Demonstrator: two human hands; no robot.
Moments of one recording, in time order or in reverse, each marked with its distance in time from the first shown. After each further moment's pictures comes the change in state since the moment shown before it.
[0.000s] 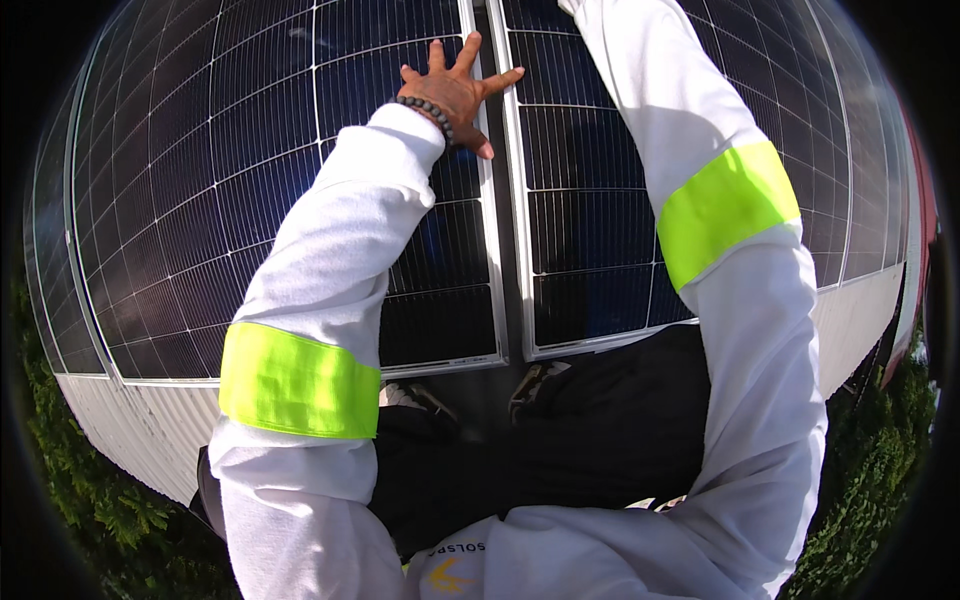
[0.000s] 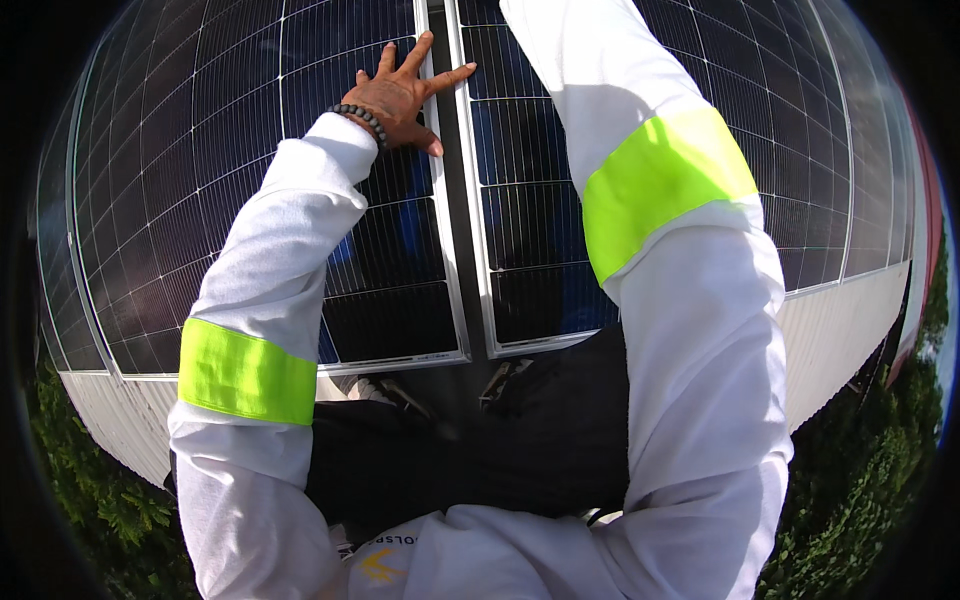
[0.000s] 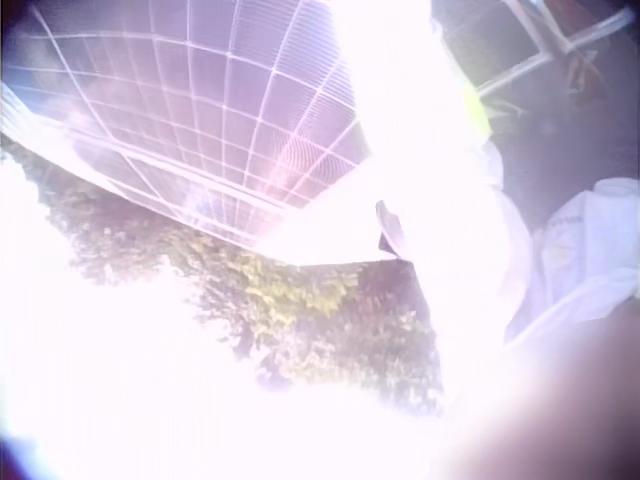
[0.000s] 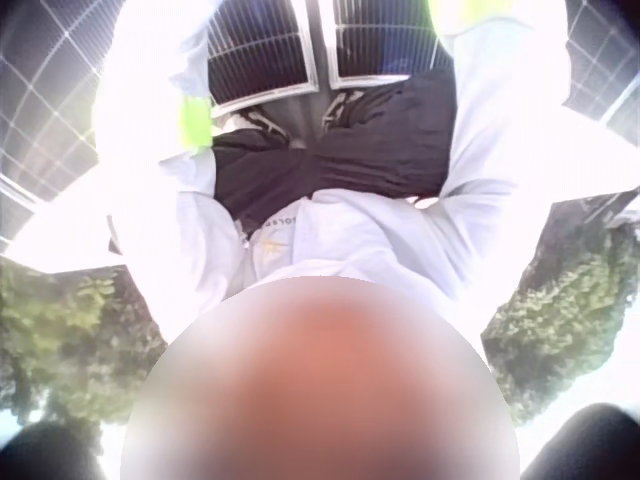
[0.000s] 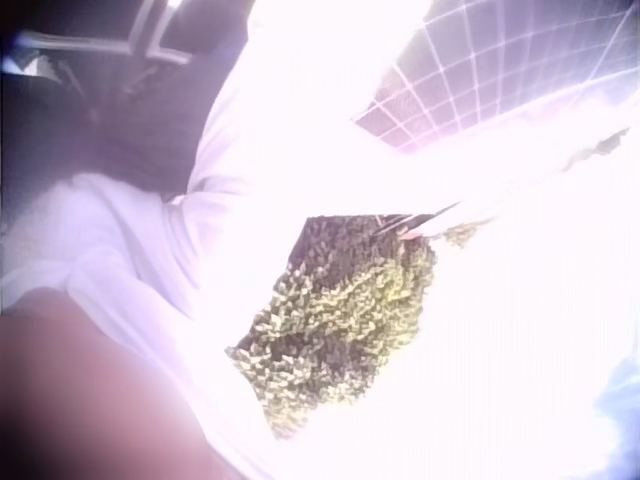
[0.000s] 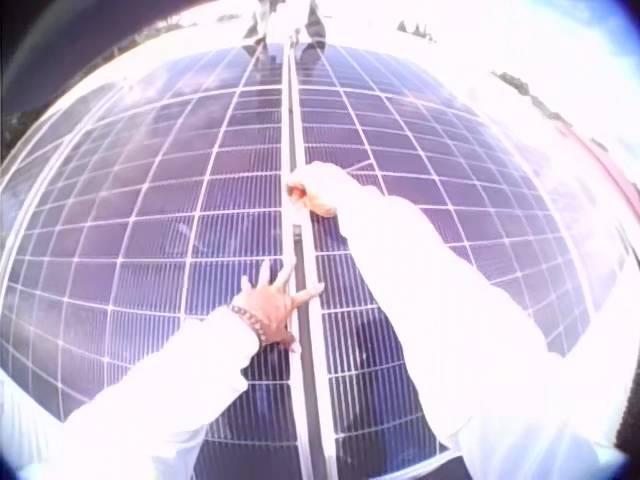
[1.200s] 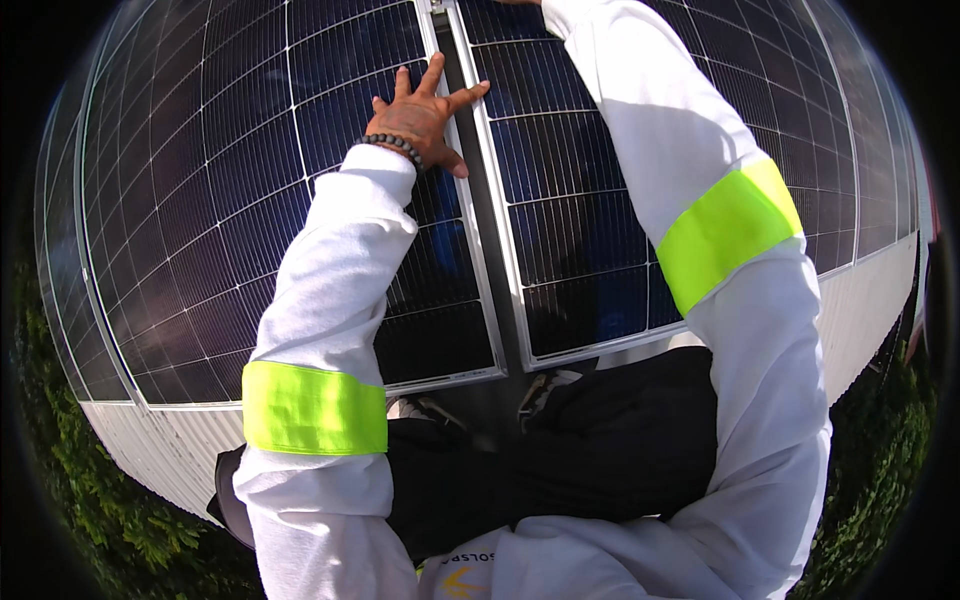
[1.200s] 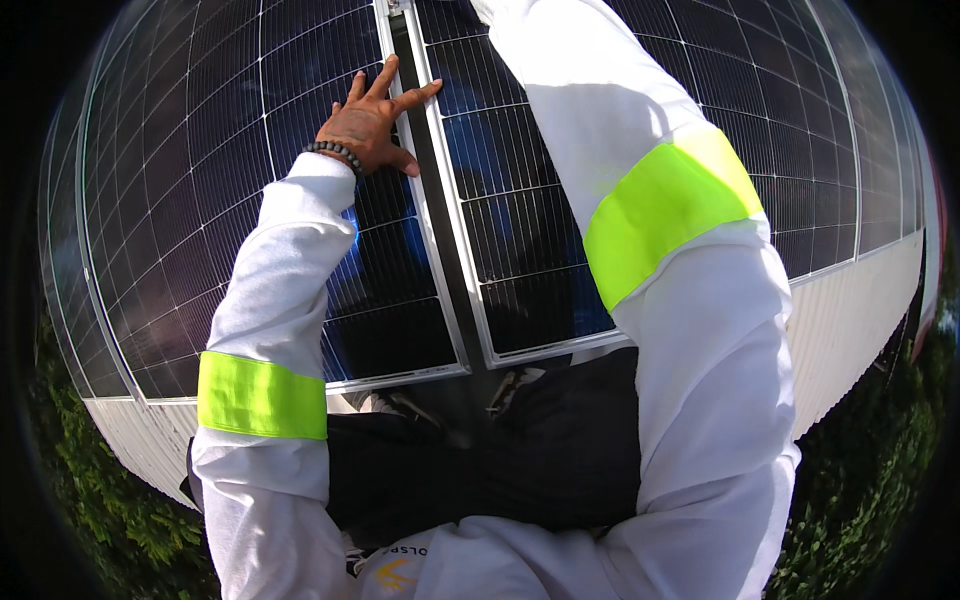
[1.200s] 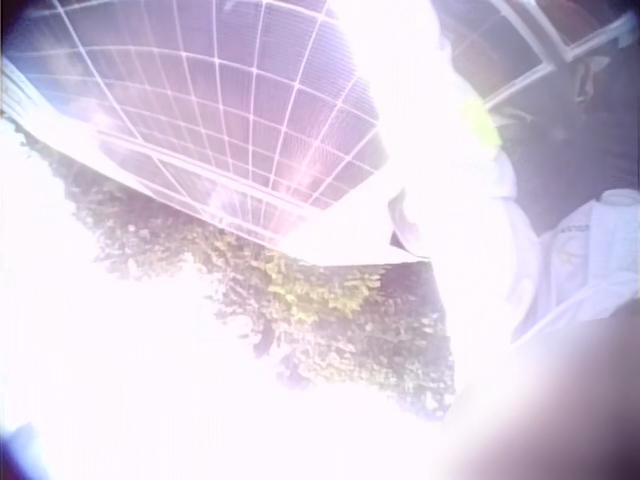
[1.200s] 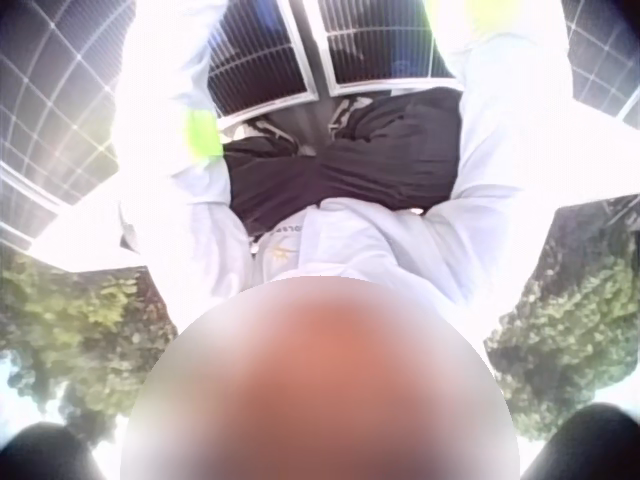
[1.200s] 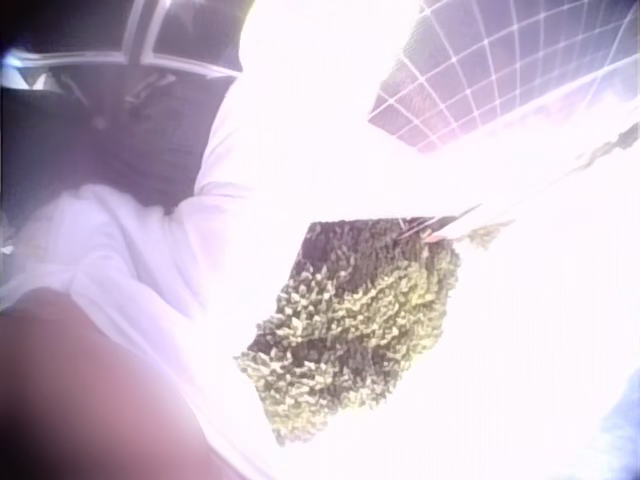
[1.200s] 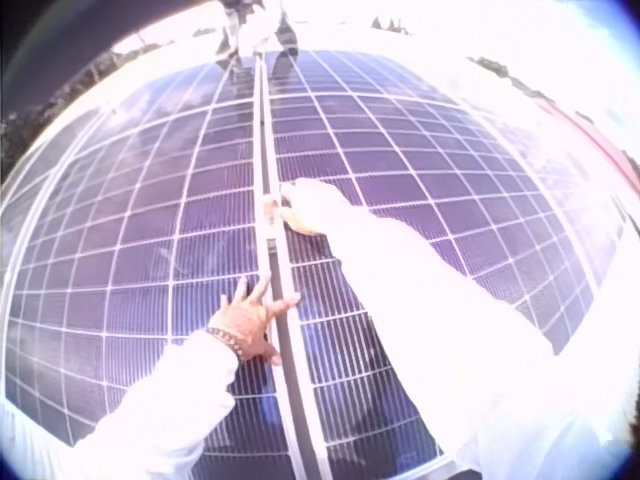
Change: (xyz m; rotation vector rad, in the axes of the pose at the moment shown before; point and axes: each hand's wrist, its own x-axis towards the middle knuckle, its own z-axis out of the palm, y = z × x) left_hand -0.006 0.005 -0.010 -0.055 0.020 -0.043; right_hand -0.042 -0.001 -0.009 -0.229 0.189 0.114
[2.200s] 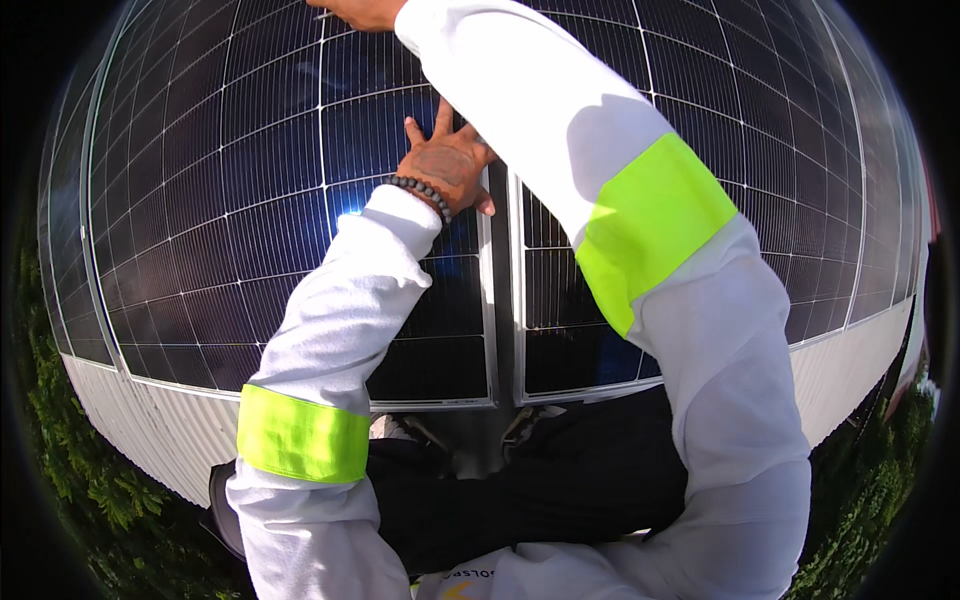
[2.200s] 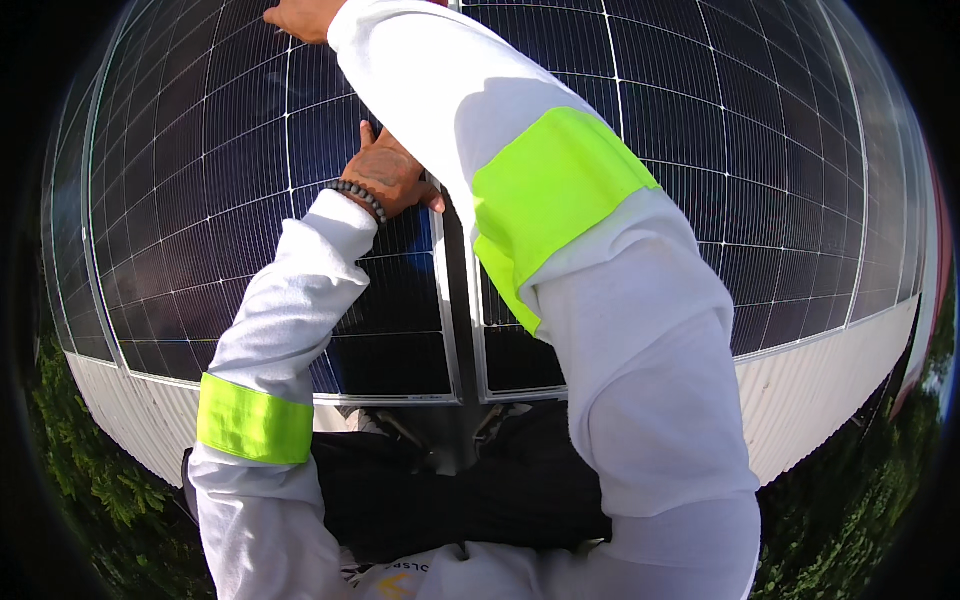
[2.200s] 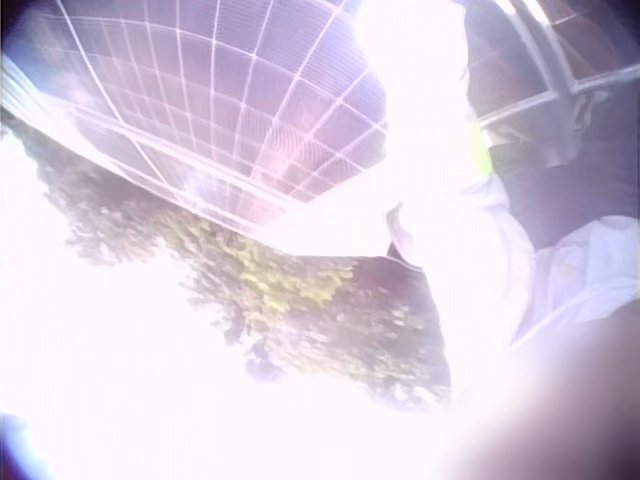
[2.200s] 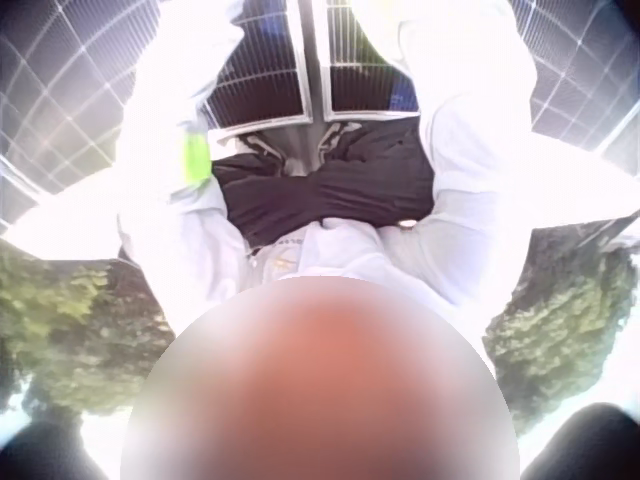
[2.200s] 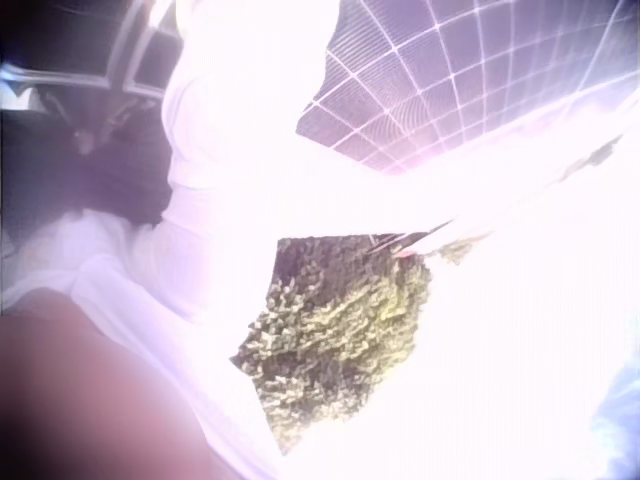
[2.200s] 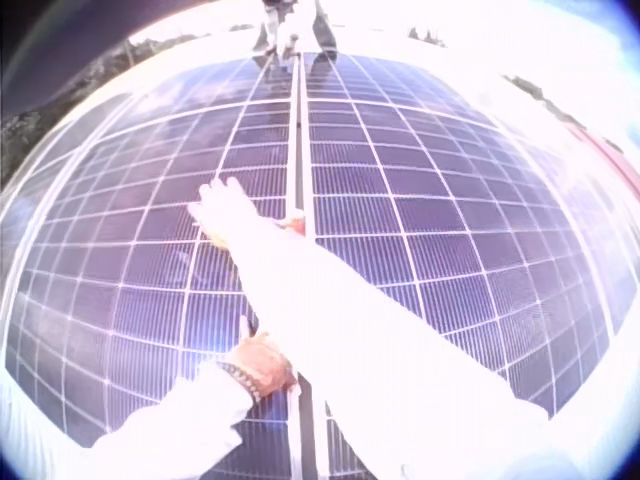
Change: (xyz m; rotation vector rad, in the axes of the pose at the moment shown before) left_hand -0.006 0.001 -0.012 -0.135 -0.233 0.019; right_hand 0.117 -0.126 0.073 -0.098 -0.025 -0.379
